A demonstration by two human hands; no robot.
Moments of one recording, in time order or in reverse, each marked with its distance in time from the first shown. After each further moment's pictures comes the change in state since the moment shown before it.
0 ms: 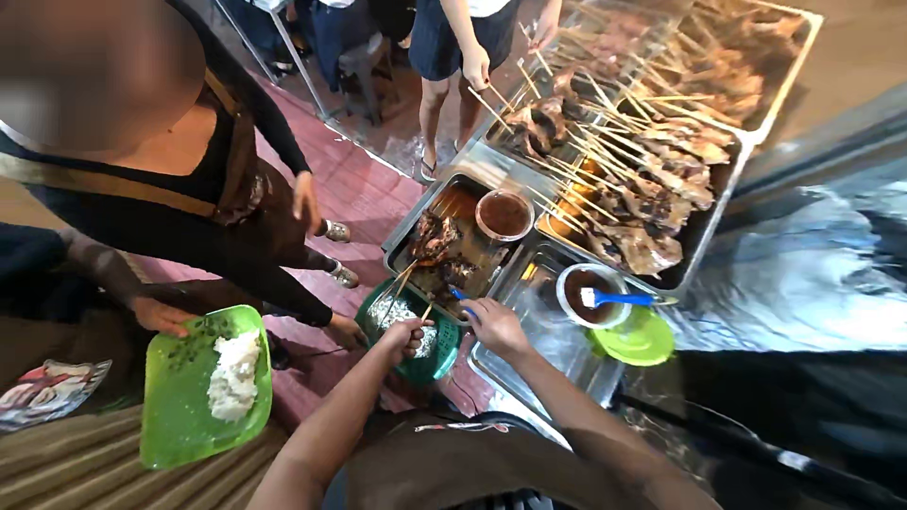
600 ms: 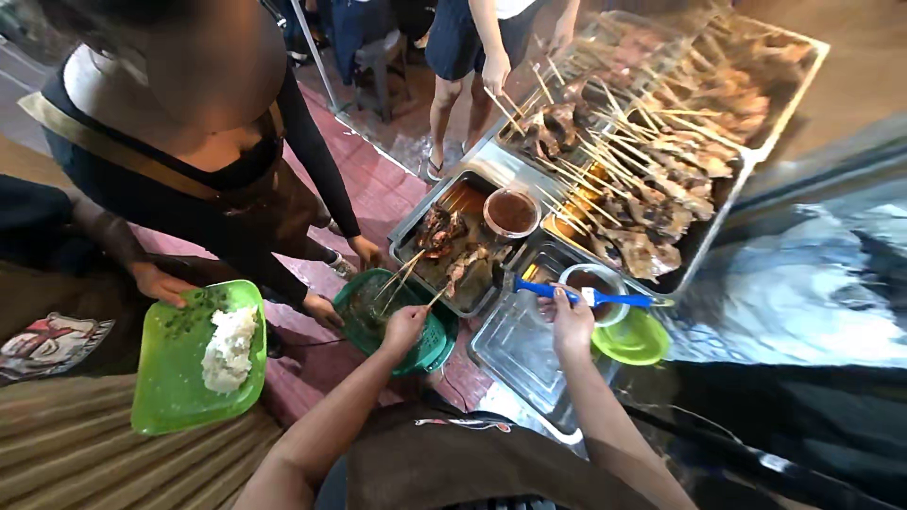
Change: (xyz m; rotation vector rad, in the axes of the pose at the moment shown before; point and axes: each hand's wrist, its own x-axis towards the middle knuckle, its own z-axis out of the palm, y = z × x) left_hand -0.033 -0.010 0.006 0.555 0.260 0.373; right_hand -0.030 0.035 -0.045 0.756 0.569 0.786
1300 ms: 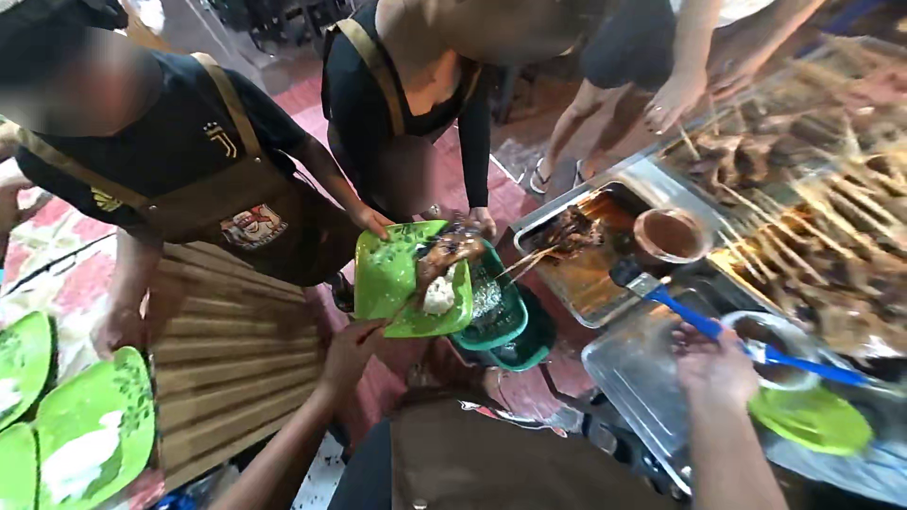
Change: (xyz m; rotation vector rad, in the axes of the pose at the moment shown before) left_hand -0.263 -0.158 -0.203 -0.067 0.510 0.141; right_hand -0.075 -0.013 0.043 0.436 -0.007 0.095
